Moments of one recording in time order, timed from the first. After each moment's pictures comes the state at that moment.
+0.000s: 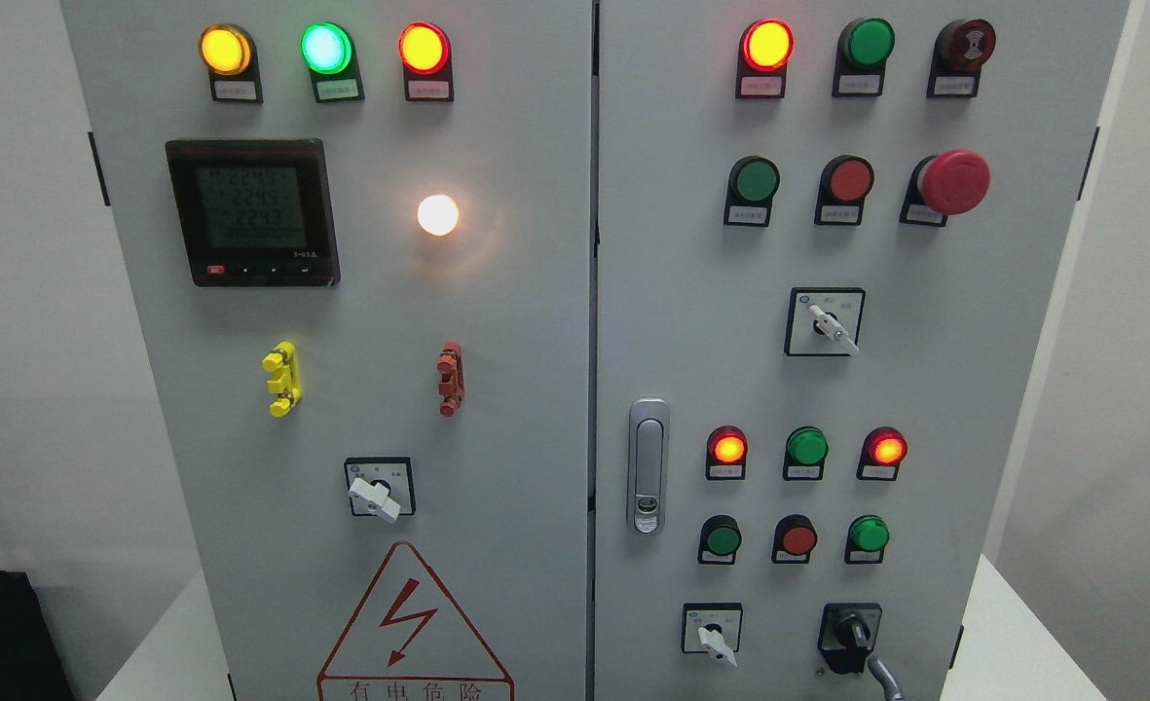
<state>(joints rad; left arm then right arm) 0.03 -0.08 -0.01 -0.04 0.03 -0.03 -0.03 0.06 0.10 0.04 -1.74 0.03 -0.16 -0.15</state>
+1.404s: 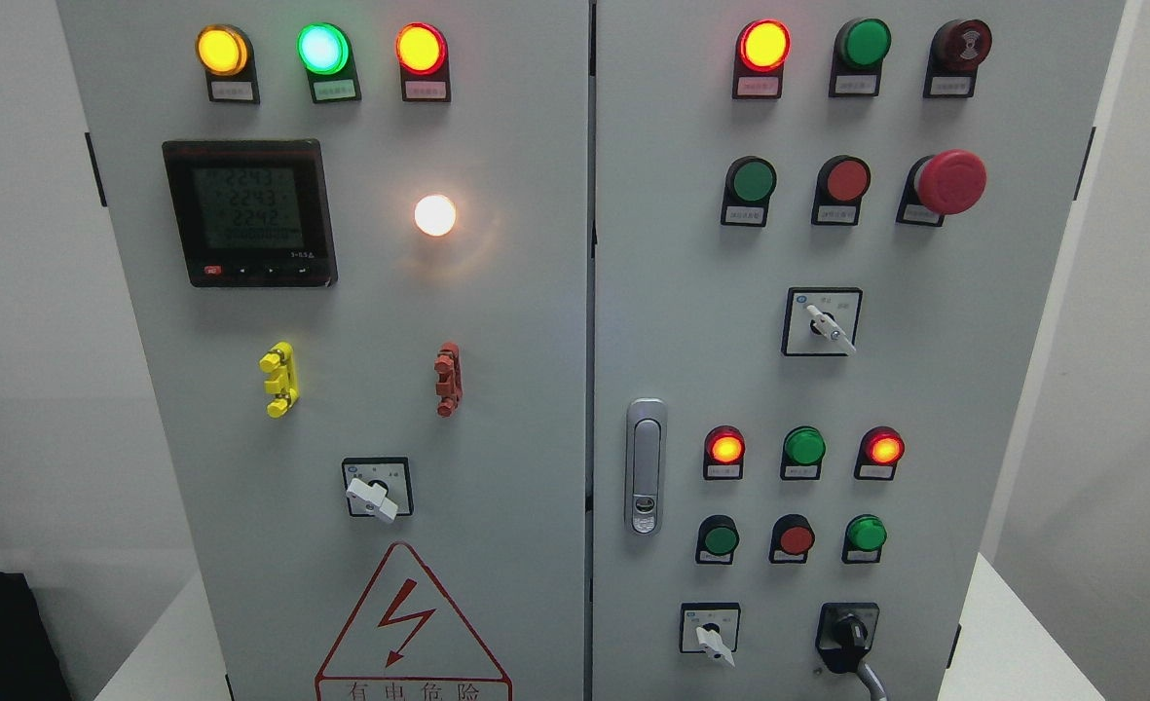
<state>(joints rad) 0.03 -0.08 -0.01 -0.04 0.03 -0.03 -0.03 0.06 0.10 0.06 -1.73 0.03 -0.16 -0.15</state>
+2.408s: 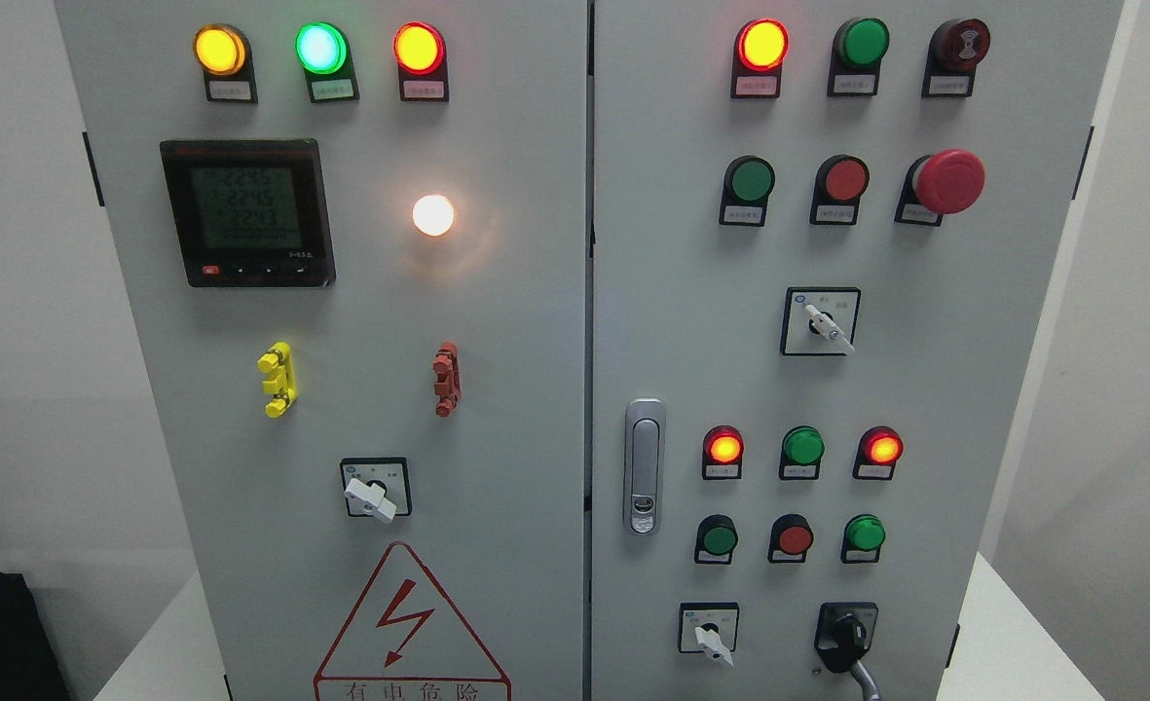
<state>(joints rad) 0.03 -0.08 -0.01 -0.04 0.03 -0.03 -0.03 0.05 0.11 0.08 -1.73 0.03 -0.15 -0.16</state>
